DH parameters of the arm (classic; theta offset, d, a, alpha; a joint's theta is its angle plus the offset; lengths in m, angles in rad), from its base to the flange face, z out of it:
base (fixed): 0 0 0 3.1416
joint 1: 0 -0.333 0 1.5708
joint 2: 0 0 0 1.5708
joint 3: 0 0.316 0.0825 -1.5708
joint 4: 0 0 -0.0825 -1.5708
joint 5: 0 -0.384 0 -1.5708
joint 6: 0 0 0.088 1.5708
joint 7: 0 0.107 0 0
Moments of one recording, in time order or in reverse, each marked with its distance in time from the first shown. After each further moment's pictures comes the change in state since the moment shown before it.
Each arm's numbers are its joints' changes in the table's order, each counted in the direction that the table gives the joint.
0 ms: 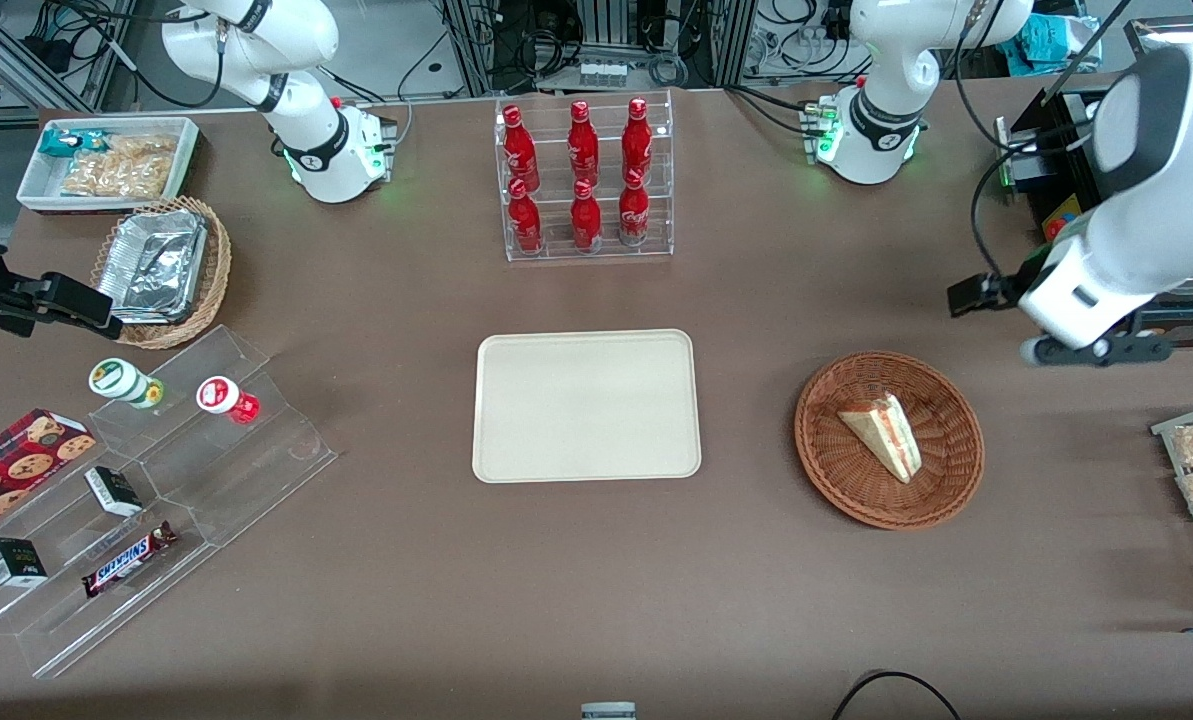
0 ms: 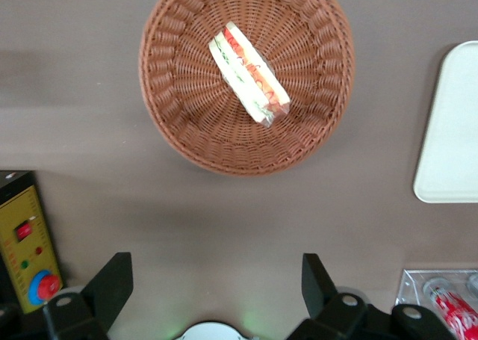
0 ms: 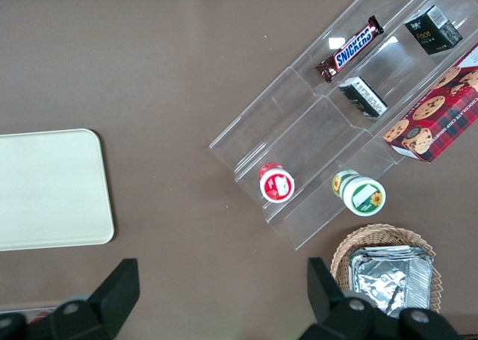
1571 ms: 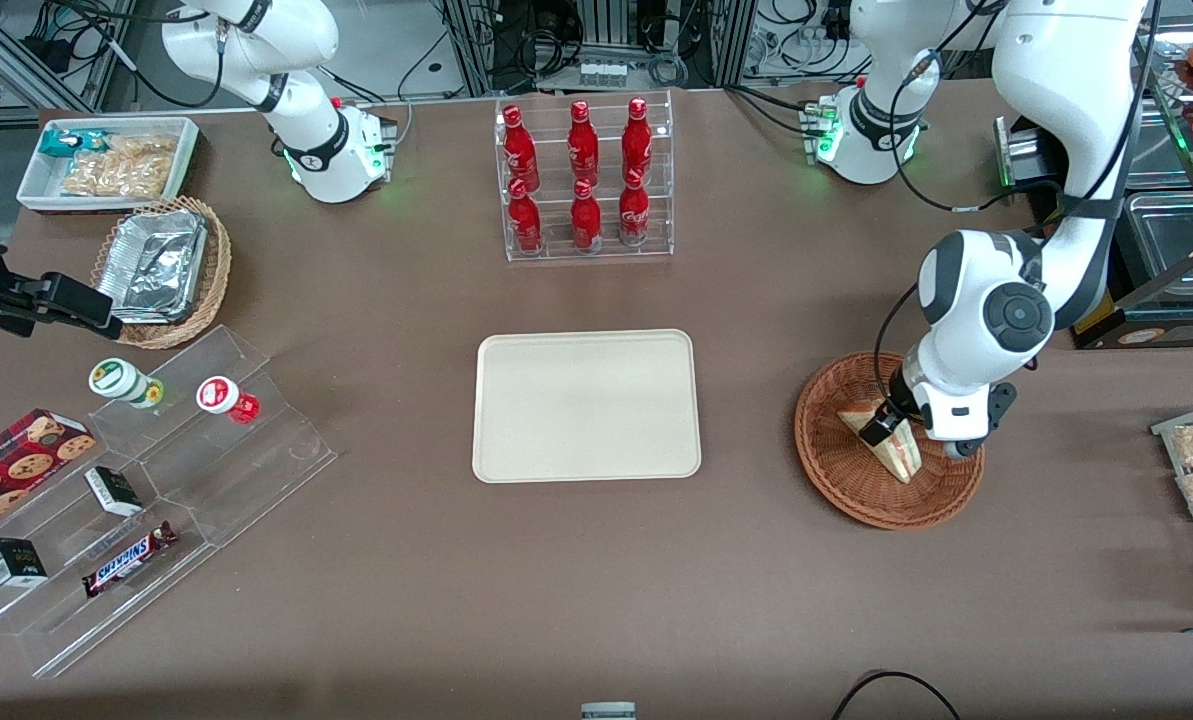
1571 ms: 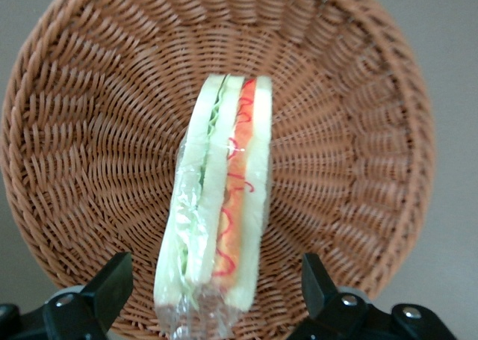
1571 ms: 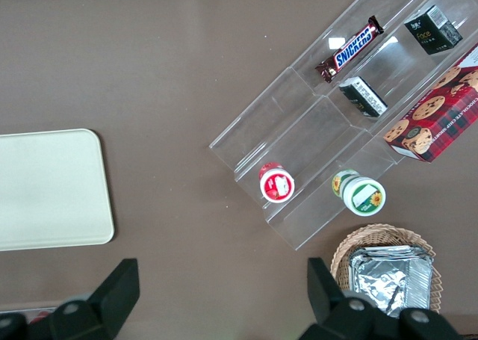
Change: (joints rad) arm 0.069 0.235 0.000 0.323 -0.006 0.751 -0.870
